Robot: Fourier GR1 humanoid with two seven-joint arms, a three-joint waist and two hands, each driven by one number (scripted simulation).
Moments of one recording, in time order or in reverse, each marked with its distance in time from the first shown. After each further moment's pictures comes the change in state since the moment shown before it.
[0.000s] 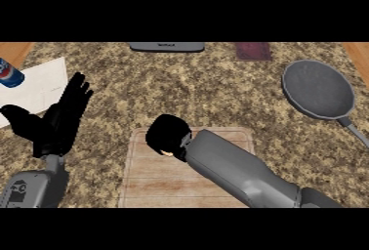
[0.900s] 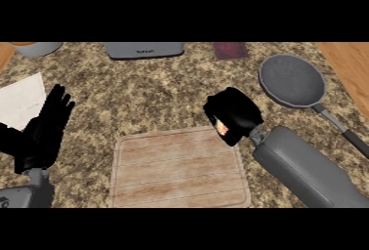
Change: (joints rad) left arm 0.099 0.011 0.068 -0.040 0.004 0.013 -0.001; right arm 0.252 -0.365 -0.230 -0.403 0.009 -0.247 0.187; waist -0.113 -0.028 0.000
